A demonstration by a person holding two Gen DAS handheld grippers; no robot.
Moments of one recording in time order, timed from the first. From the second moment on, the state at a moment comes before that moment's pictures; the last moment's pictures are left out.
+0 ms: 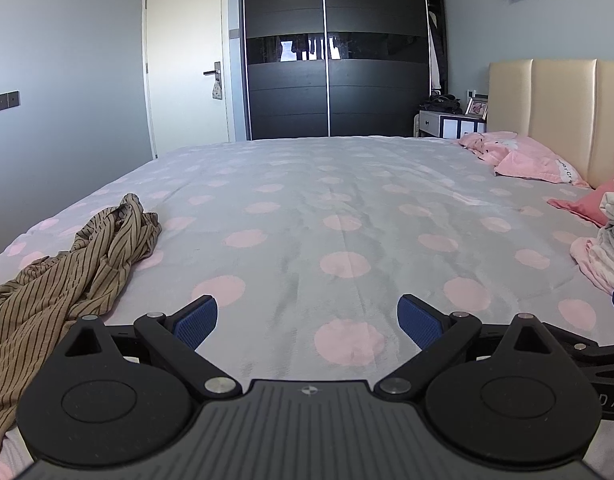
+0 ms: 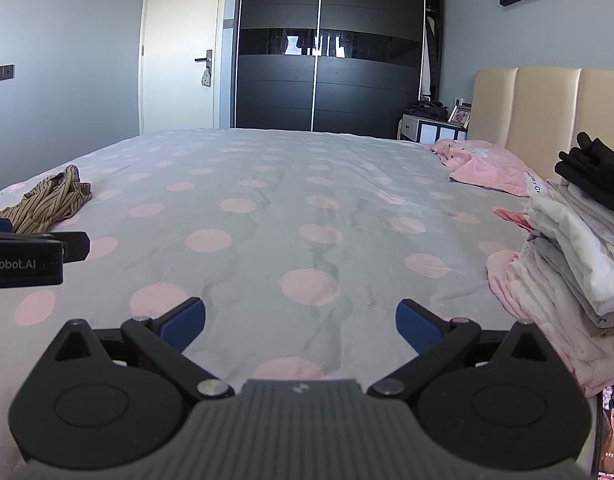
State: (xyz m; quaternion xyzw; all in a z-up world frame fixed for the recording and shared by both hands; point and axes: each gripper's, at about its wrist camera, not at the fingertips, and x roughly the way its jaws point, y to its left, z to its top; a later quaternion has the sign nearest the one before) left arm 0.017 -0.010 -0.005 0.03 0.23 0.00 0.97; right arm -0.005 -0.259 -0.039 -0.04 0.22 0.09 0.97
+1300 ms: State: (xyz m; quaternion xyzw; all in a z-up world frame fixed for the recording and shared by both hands) left arm 0.029 0.026 -0.009 0.02 0.30 0.02 0.95; right arm -0.004 -0.268 -0.043 -0.04 0.26 0.10 0.96
